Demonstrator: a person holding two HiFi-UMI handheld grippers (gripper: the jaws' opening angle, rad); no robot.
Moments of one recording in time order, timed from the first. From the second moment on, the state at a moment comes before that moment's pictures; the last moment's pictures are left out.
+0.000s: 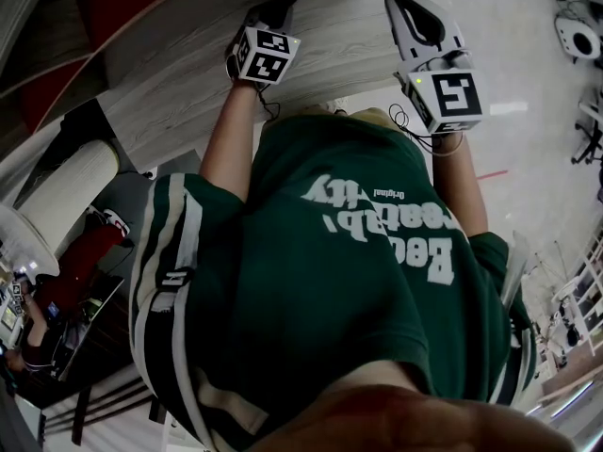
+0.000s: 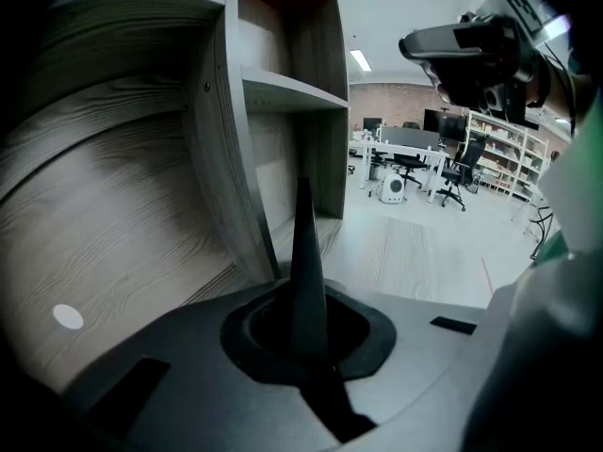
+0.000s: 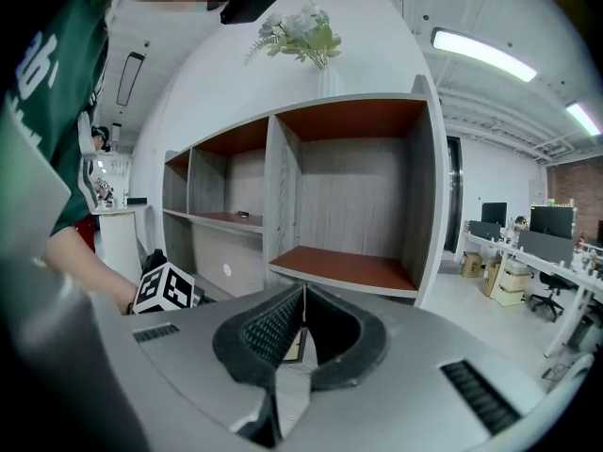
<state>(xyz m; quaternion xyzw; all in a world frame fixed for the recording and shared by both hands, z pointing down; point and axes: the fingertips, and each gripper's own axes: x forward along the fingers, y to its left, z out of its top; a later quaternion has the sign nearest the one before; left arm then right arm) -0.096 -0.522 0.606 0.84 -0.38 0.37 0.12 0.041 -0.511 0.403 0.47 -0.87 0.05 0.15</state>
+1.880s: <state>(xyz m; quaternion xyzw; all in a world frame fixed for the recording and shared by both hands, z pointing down) -0.050 -0.372 0.337 0.86 -0.49 0.16 -0.01 0.022 -0.381 0.305 0.37 -0.93 -0.03 0.05</state>
